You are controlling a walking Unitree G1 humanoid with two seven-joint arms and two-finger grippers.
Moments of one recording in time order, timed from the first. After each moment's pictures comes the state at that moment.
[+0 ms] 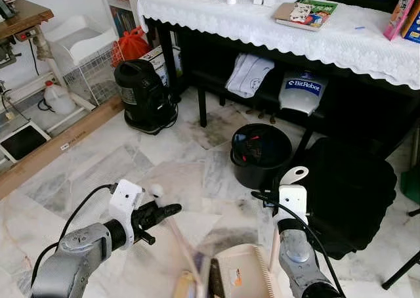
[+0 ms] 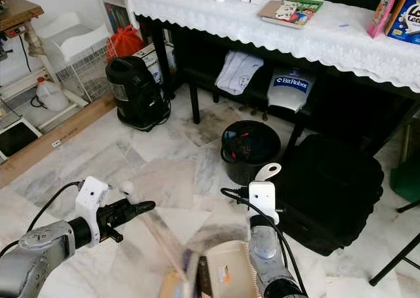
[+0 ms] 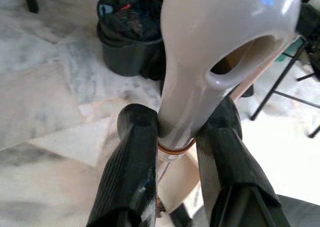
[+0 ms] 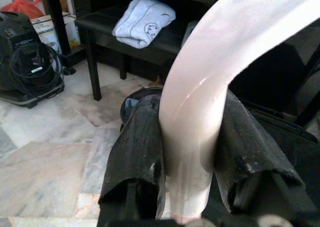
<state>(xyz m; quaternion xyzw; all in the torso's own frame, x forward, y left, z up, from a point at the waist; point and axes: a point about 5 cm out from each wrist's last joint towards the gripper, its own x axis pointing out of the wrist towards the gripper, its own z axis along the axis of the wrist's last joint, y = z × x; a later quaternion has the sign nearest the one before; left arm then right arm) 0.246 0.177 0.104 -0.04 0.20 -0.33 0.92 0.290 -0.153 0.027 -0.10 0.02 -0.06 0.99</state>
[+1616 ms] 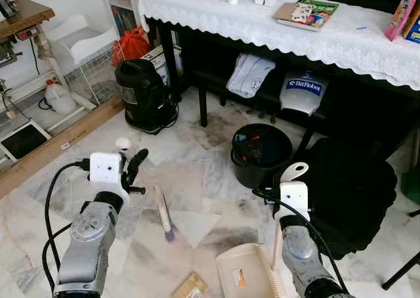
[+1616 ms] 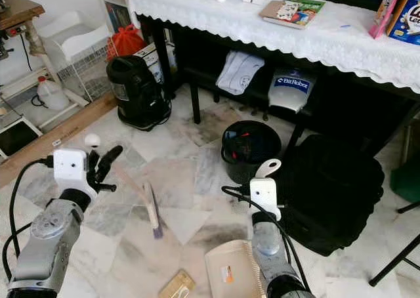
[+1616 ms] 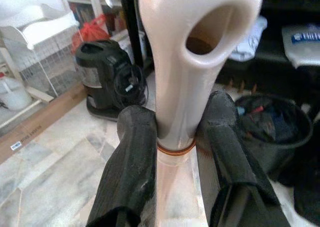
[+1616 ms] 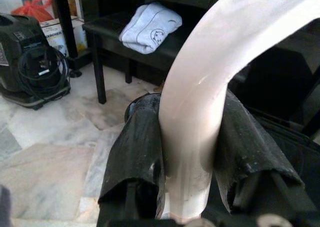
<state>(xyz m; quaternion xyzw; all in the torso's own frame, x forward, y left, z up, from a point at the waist) 0.284 0.190 0.123 0.04 -0.01 -0.05 1.00 0.299 -0.157 0.036 -0.10 0.01 -0.04 0.99</state>
